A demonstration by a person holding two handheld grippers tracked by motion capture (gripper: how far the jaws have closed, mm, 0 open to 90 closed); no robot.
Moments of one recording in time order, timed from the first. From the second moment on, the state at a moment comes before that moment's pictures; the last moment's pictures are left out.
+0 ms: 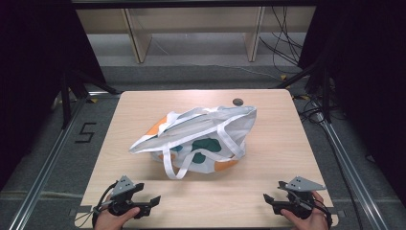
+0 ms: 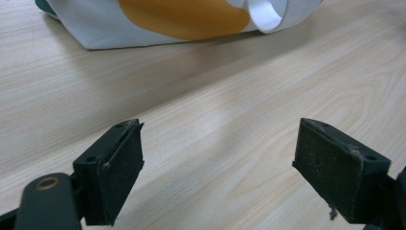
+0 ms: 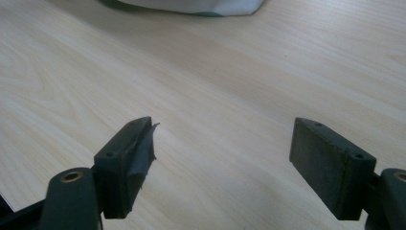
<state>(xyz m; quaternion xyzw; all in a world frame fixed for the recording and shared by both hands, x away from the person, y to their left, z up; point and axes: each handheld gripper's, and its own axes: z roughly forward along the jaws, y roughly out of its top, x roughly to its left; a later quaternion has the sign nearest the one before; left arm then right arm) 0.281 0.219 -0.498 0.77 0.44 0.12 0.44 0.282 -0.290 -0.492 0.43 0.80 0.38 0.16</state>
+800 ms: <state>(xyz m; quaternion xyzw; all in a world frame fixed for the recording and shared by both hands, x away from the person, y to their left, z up) 0.281 0.220 -0.498 0.77 0.45 0.12 0.45 0.287 -0.287 -0.485 0.41 0.80 0.40 0.17</state>
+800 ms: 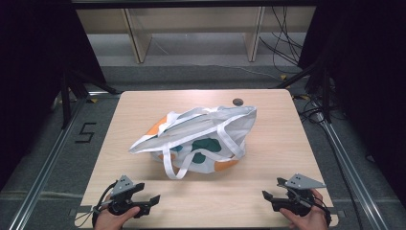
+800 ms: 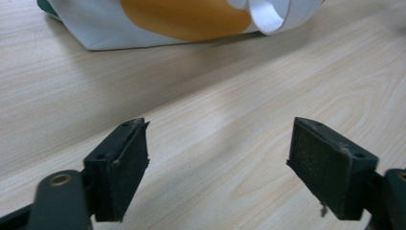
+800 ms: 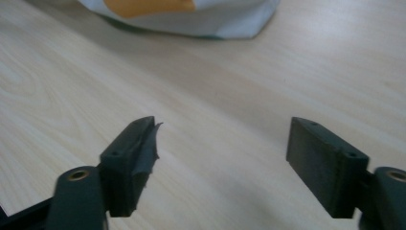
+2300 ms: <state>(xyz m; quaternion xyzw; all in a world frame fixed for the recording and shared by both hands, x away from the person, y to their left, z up) 0.374 0.200 -0.383 0.78 0.36 0.14 0.48 0.398 -0.190 -0.299 0.23 0.83 0.46 0.24</state>
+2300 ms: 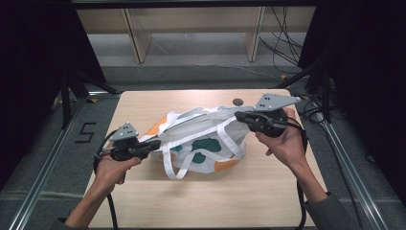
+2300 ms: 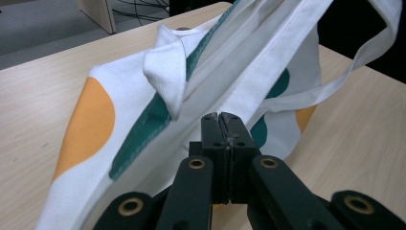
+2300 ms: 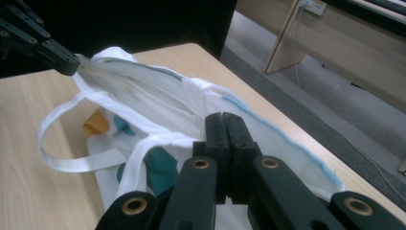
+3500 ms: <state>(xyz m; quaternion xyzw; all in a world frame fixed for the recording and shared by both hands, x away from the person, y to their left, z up) 0.483 0.198 -0.432 0.79 0.44 0.10 0.41 0.441 -0.170 -0.407 0.29 0.89 0.31 0.17</state>
